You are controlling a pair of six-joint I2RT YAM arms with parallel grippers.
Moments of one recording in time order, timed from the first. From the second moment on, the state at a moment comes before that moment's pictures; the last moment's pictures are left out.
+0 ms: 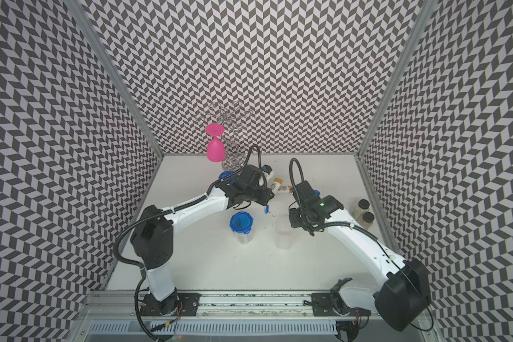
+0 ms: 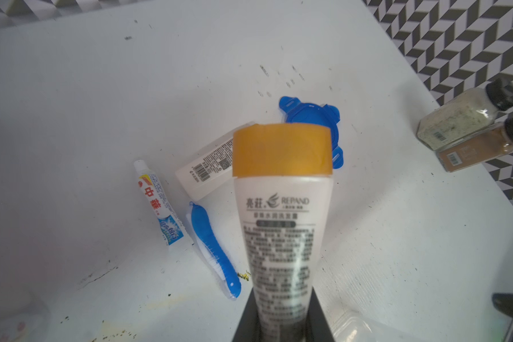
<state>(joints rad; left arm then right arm) -0.75 1.79 1.41 -0.35 0.14 -0.23 0.54 1.26 1.09 -0.93 0.05 0.36</state>
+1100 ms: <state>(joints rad) -1.03 1.33 0.92 0.07 0.04 -0.05 0.54 1.07 1.06 -0.62 -0.39 0.46</state>
